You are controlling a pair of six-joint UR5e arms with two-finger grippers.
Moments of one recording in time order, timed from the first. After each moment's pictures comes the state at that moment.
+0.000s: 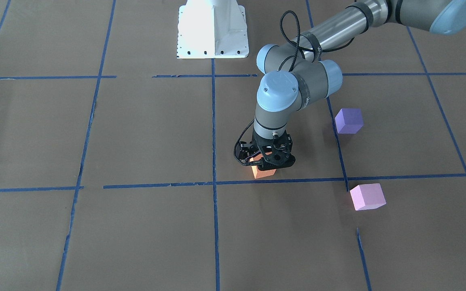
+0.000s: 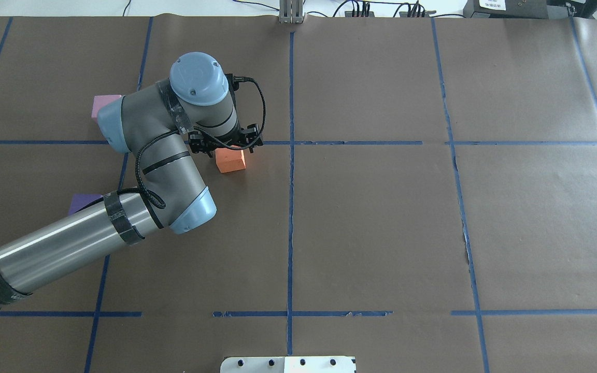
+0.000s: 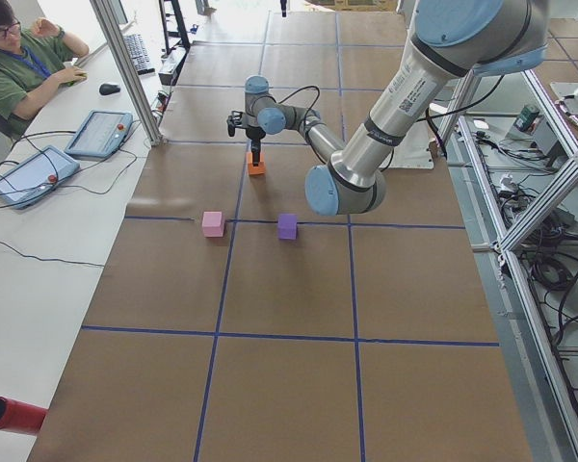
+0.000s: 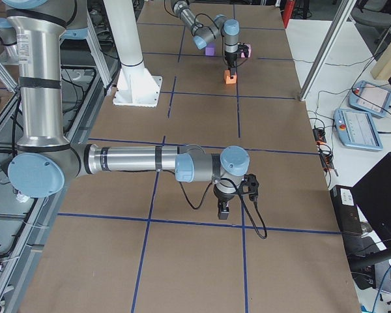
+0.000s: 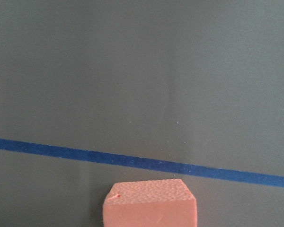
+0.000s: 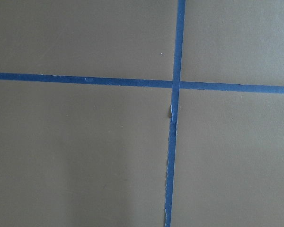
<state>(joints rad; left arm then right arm) -0.66 -2.35 -1.37 -1.73 -1.92 -1.22 1.48 -1.59 1.63 -1.57 2.36 0.05</state>
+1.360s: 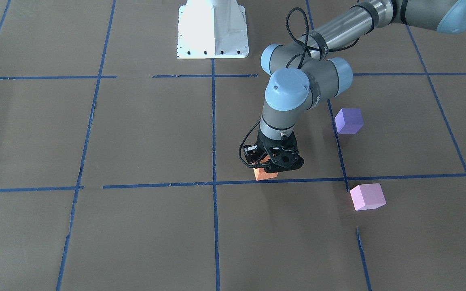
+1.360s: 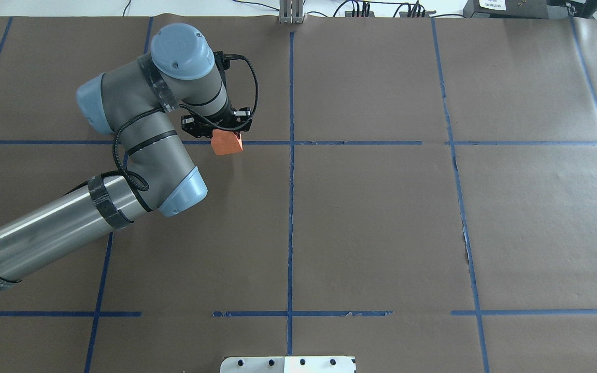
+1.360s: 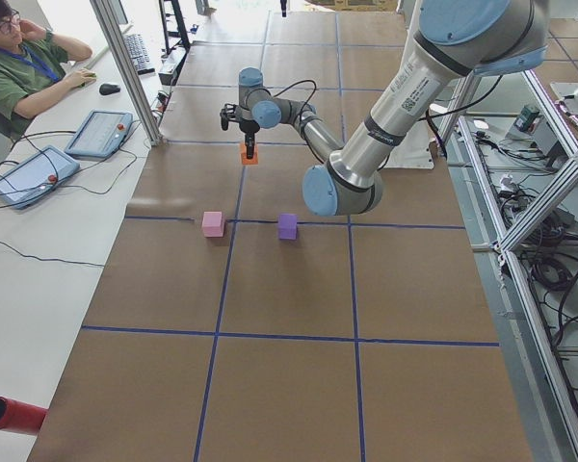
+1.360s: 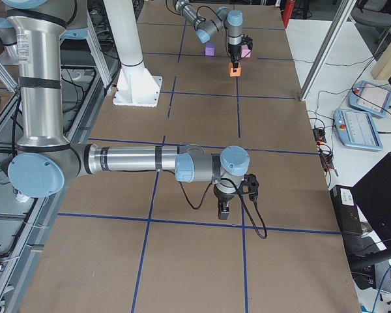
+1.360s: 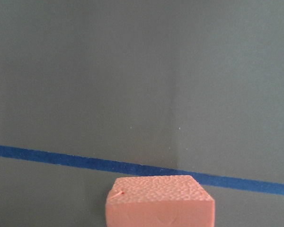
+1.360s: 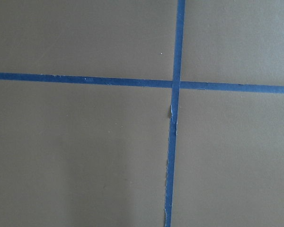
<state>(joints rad) -0.73 -2.34 -1.49 -1.63 -1.96 -1.17 1.48 -1.59 1.63 -1.57 2.36 0.05</state>
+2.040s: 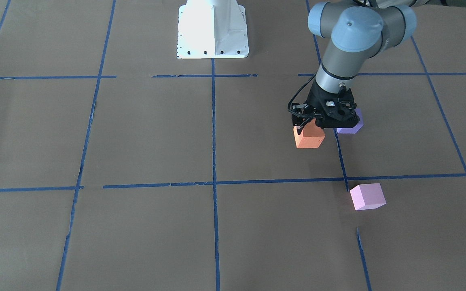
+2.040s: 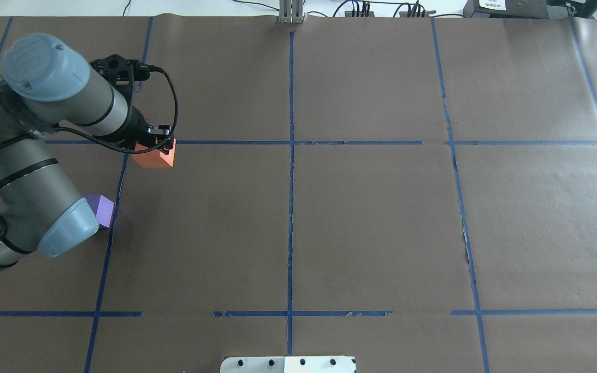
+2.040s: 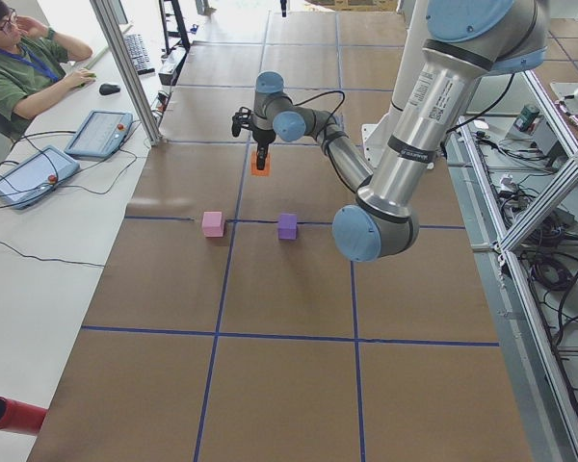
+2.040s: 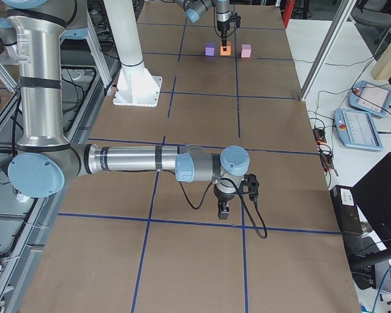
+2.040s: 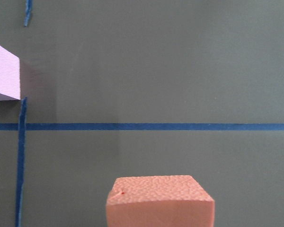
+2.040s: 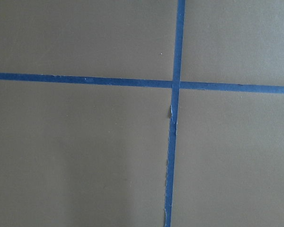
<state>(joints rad) -0.78 -1.97 -1.84 -1.68 -1.97 -0.99 1.48 -1.59 1.63 -1.57 2.36 0.05</state>
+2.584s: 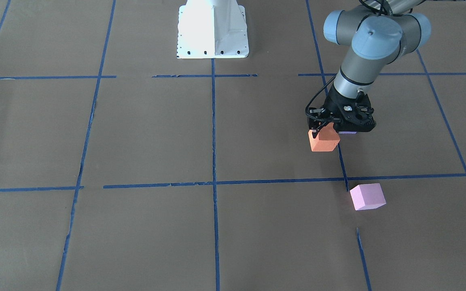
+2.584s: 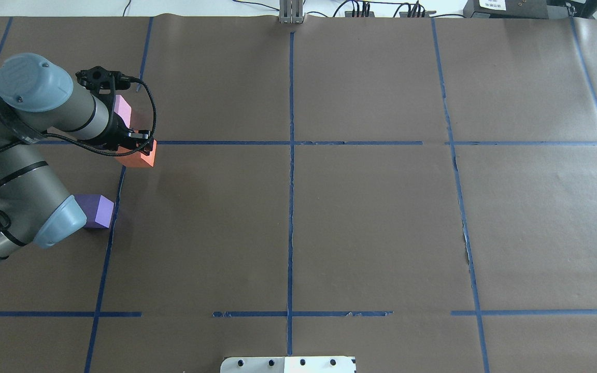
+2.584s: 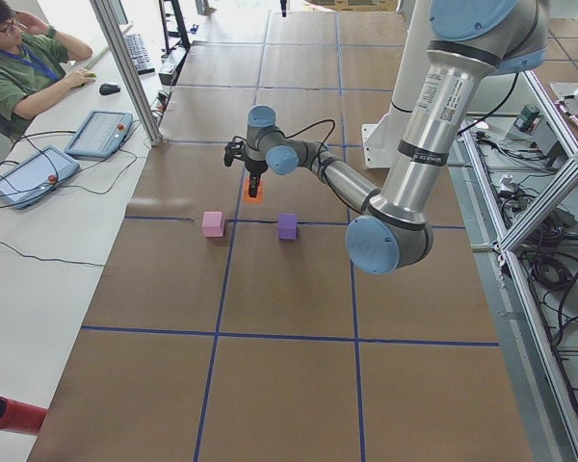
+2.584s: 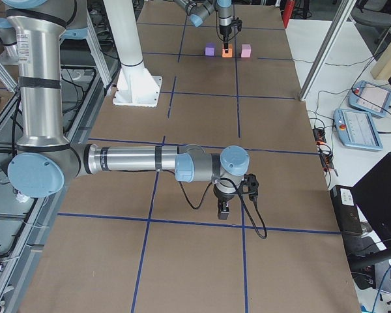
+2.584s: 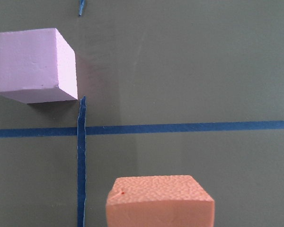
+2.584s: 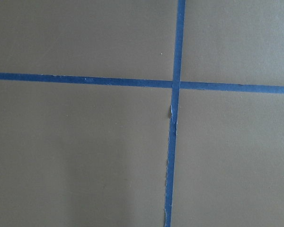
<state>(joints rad) -0.81 -1.93 -1.70 -1.83 -1.97 -0.95 1.48 -1.59 1.63 -1.57 2.36 0.05</state>
